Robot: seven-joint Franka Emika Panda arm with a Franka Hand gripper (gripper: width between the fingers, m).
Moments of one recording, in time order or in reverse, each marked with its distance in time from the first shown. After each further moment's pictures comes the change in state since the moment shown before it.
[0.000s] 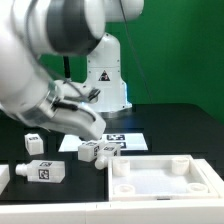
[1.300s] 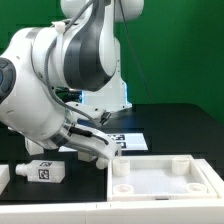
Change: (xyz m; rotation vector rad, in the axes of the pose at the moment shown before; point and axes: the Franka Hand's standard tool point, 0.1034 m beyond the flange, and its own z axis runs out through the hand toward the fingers) arm 0.000 -0.001 0.065 -0.027 -0.040 0.009
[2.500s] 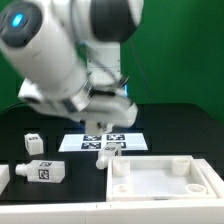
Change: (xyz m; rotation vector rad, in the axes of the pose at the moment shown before) arm -0.073 -0.058 -0.074 -0.068 0.091 -0.125
